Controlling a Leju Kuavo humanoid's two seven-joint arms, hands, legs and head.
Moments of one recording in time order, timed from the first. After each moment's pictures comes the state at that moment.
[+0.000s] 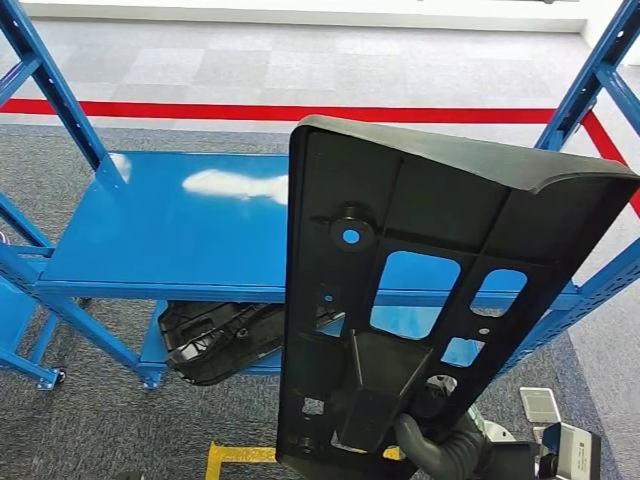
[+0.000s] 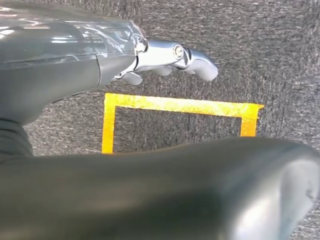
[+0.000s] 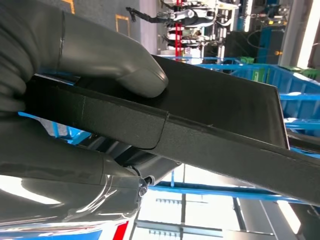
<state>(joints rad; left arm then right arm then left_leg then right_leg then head) -0.07 -0.16 1.22 -0.21 -1.10 0.14 -0.38 0.12 -0.25 0.48 -2.00 -0.26 0.47 -0.52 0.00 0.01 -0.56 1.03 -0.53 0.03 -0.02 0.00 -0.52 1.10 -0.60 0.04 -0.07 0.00</state>
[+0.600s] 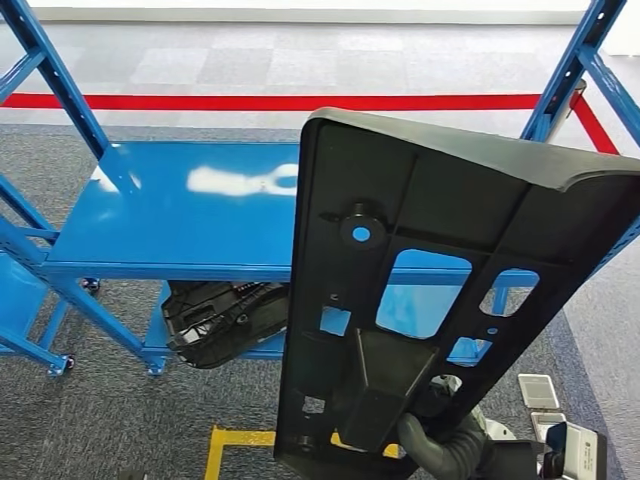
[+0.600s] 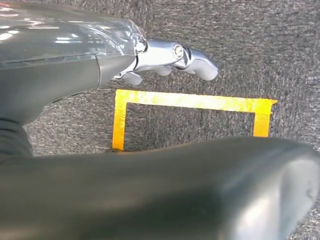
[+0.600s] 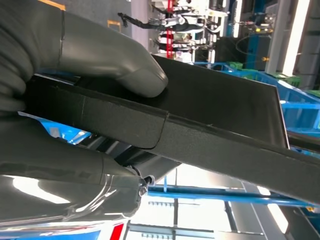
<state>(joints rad) -0.08 -0.15 1.22 -0.21 -1.10 0.13 -0.39 0.12 -0.23 0.48 -2.00 -0.26 0.49 -0.53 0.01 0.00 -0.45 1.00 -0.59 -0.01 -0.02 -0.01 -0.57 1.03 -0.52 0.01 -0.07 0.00</state>
